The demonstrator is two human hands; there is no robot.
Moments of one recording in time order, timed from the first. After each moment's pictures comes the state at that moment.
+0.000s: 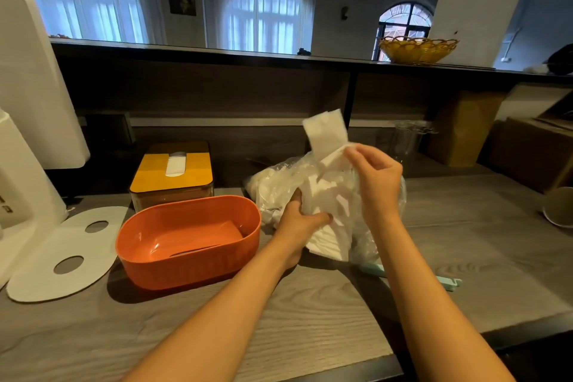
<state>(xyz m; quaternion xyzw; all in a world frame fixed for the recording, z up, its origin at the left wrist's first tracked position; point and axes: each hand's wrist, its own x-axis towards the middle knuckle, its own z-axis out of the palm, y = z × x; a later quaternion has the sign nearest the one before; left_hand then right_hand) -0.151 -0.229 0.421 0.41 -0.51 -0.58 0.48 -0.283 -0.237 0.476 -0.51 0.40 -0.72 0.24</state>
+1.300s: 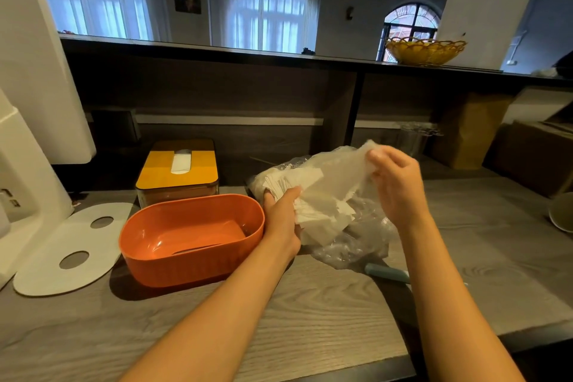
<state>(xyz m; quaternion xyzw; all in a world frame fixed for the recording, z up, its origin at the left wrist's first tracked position) -0.142 -0.247 0.424 0.42 -0.20 -0.64 0.61 -0.313 -0.229 0.486 -0.57 0.32 -0.66 0.36</state>
